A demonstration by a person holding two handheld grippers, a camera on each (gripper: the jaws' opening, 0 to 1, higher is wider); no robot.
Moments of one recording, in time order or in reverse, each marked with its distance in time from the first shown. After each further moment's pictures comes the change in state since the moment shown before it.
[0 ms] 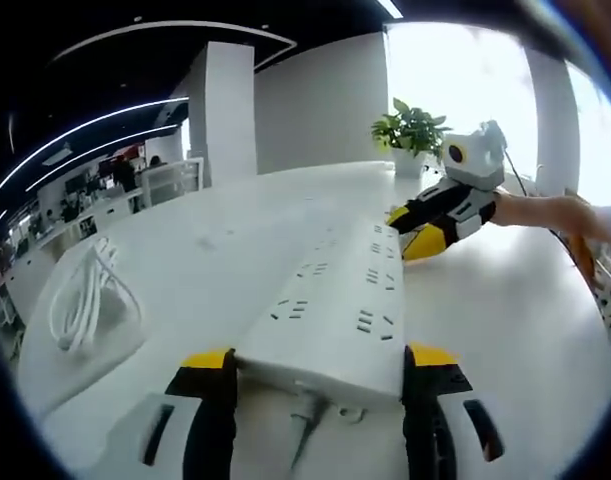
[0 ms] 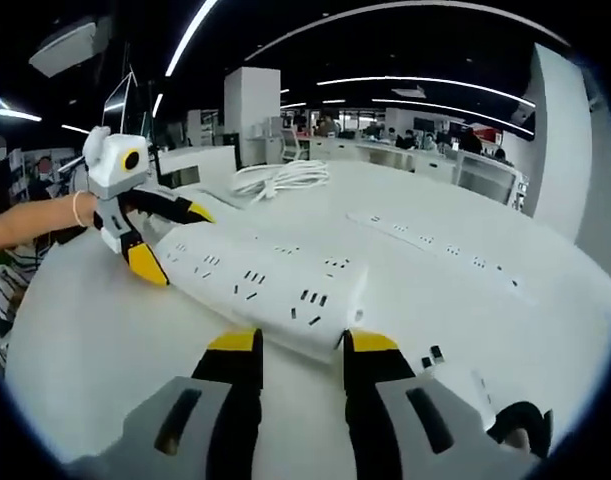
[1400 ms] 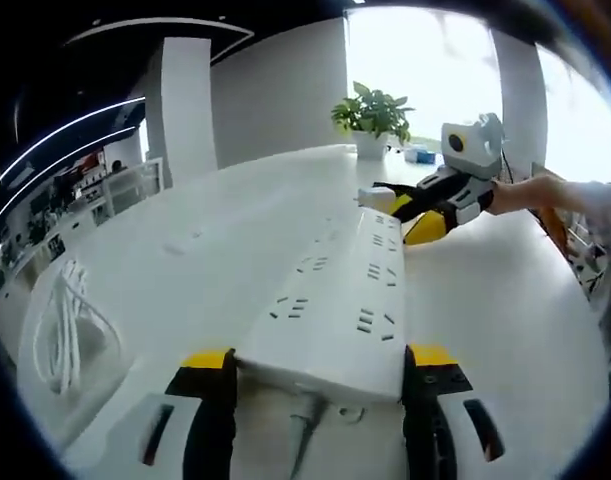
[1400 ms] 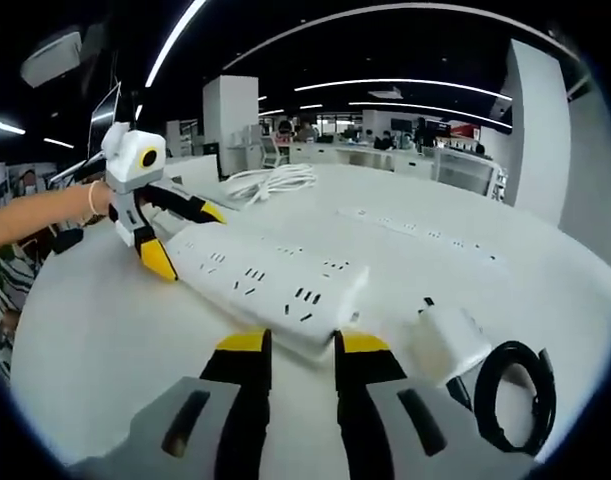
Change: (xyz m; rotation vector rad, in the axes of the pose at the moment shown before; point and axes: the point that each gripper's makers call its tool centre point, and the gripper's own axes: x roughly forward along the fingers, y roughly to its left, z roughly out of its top) left arm 0.005 -0.003 0.003 0.111 0.082 -0.147; right arm -0.030 0.015 -0.013 0.053 -0.021 -0.081
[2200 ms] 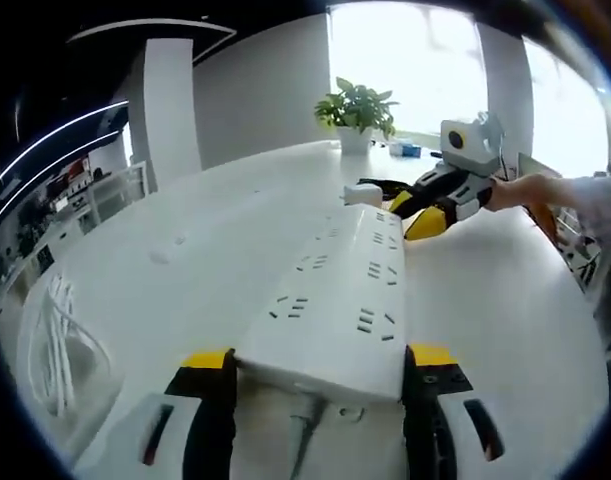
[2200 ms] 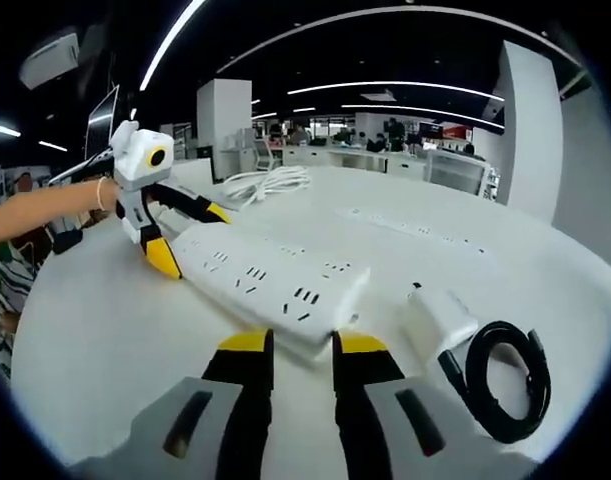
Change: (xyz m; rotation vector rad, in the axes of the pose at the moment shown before) left arm 0.007 -0.007 0.004 0.046 0.016 -0.054; right arm -0.015 0.000 -0.007 0.014 -0.015 -0.030
